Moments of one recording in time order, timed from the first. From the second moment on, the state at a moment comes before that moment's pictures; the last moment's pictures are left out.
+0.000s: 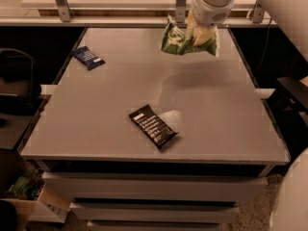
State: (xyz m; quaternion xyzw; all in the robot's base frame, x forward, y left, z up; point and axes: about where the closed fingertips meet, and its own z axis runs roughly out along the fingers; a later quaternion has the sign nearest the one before) arm 0.675 -0.126 0.940 -0.79 0.57 -0.14 0.17
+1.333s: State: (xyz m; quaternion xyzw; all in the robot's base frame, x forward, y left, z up) arm 0.704 0.033 0.933 -0.86 0.46 -0.13 0.17
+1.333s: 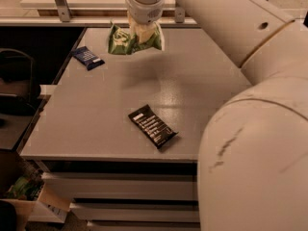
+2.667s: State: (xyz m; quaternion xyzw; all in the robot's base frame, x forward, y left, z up) arm 0.723 0.096 0.917 -0.82 0.53 -0.10 0.16
